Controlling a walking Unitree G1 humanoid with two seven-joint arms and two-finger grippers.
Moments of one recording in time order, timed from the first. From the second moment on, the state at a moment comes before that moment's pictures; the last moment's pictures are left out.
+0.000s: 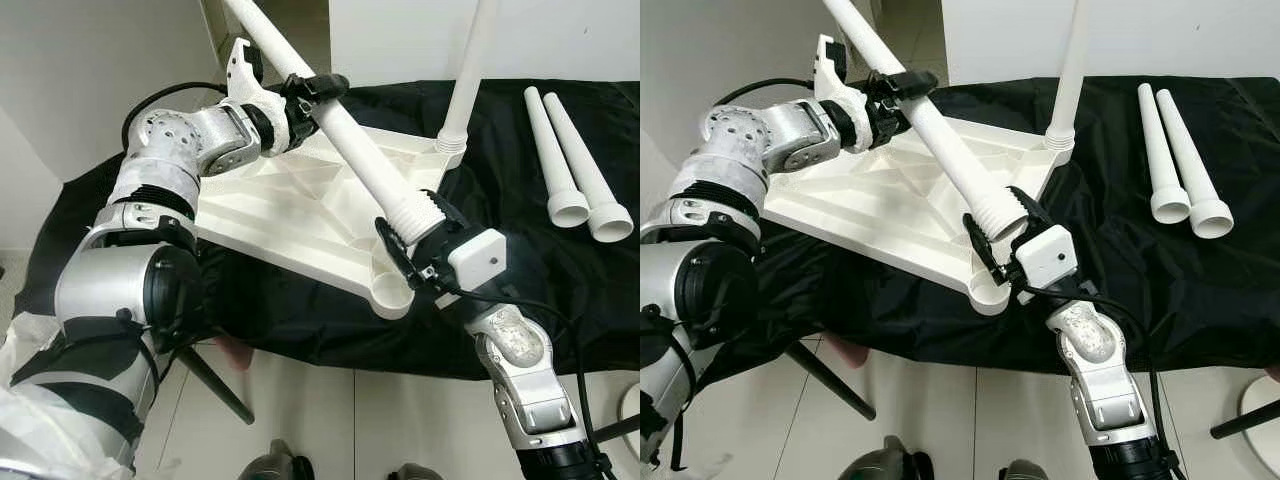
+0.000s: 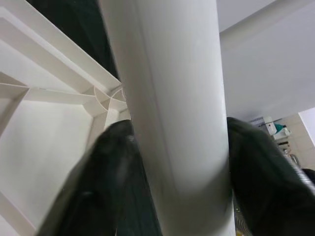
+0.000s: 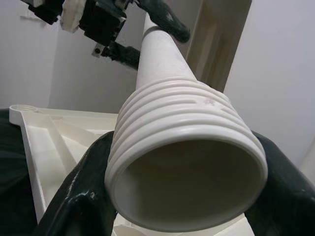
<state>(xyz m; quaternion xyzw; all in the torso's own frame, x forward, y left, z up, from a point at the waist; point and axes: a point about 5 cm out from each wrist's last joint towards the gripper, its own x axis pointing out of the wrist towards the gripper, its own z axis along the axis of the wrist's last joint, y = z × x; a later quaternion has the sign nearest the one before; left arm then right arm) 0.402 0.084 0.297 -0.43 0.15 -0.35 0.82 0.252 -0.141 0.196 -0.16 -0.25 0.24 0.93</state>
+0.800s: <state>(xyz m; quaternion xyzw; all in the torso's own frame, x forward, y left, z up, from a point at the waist) 0.407 0.086 0.298 -0.43 0.15 -0.33 0.83 0.260 -0.144 0.204 -0.01 -0.22 0.24 0.95</state>
